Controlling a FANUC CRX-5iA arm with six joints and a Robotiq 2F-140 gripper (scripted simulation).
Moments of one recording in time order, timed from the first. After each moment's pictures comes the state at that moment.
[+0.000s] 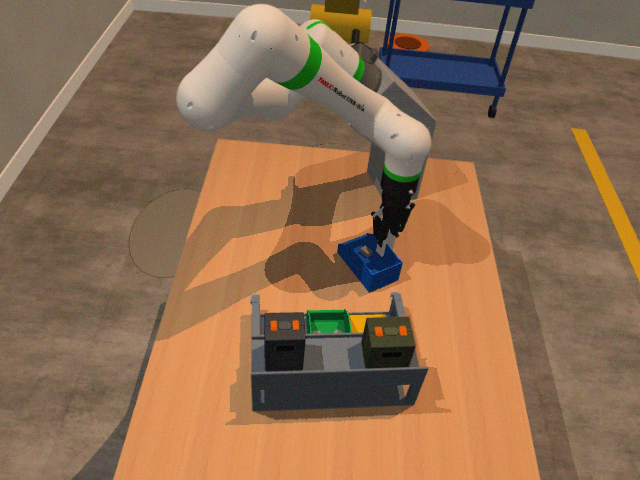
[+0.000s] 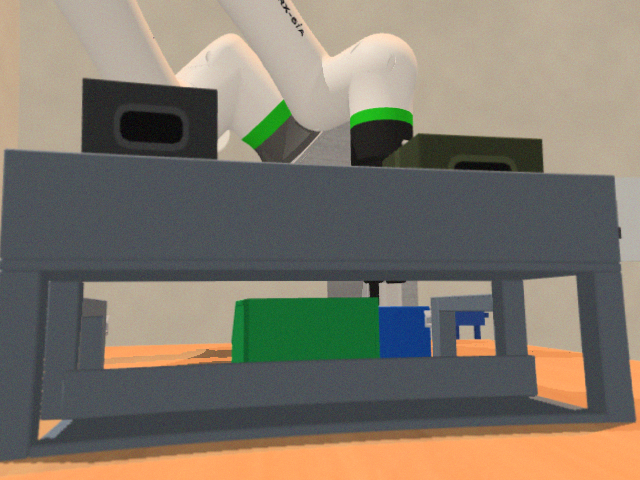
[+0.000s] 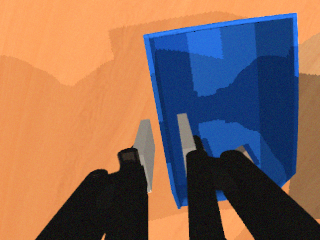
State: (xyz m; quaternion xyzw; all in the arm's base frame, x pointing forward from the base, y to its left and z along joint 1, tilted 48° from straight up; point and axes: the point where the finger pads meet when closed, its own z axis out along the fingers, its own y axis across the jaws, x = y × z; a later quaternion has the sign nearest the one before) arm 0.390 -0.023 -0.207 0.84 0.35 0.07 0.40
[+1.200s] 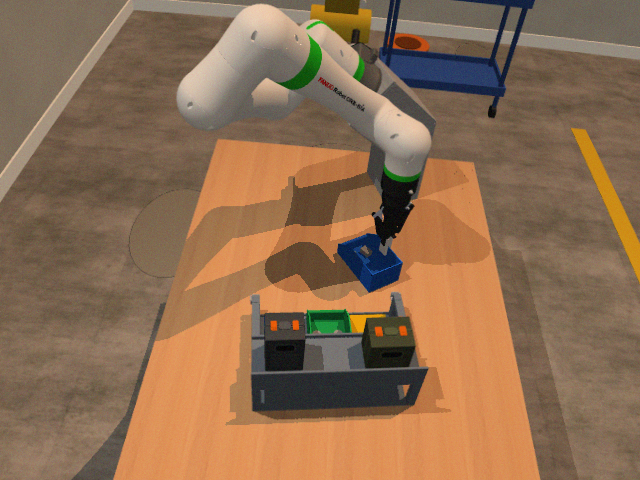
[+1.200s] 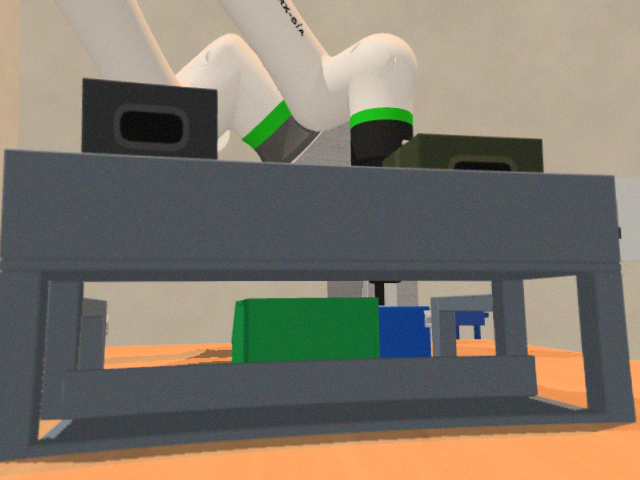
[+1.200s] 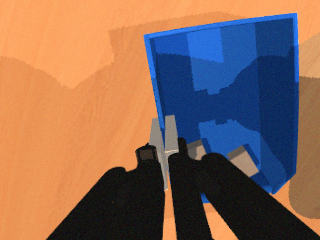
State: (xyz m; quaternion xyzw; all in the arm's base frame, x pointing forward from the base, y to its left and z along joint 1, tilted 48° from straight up) arm 0.390 -0.023 -0.207 0.84 0.35 0.07 0.40
